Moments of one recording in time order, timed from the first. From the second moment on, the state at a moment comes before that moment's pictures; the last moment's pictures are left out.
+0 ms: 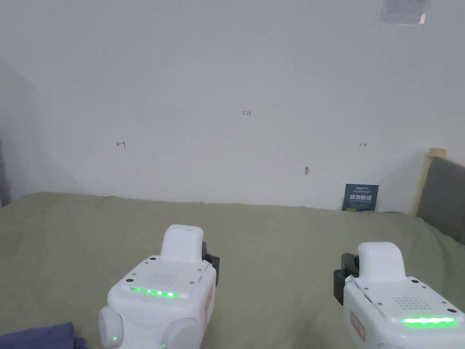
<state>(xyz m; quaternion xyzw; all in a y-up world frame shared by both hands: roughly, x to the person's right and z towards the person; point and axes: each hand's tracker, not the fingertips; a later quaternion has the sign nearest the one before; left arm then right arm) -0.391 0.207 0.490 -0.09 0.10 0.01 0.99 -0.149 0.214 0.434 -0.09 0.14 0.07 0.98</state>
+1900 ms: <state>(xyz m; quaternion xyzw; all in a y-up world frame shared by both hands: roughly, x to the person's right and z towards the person) -0.429 0.227 0.506 -0.13 0.13 0.04 0.98 -0.129 0.219 0.438 -0.08 0.15 0.04 0.98</state>
